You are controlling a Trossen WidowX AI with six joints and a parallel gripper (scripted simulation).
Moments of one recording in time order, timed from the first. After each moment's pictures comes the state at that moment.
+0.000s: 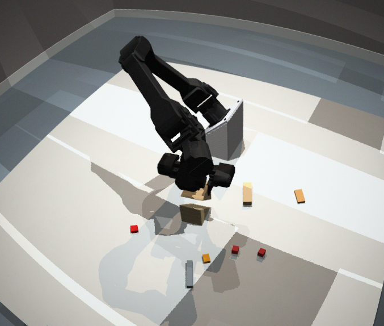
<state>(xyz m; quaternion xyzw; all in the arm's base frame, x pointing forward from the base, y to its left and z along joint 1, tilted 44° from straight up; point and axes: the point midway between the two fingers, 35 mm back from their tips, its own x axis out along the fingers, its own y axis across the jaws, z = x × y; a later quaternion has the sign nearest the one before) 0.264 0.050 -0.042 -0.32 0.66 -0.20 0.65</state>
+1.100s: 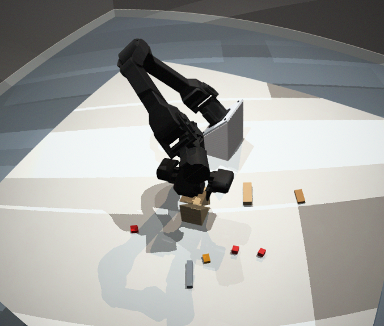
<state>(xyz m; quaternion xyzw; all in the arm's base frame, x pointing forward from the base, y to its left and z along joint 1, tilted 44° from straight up) 0.273 0.042 -0.051 -0.32 0.66 -0.20 0.65</state>
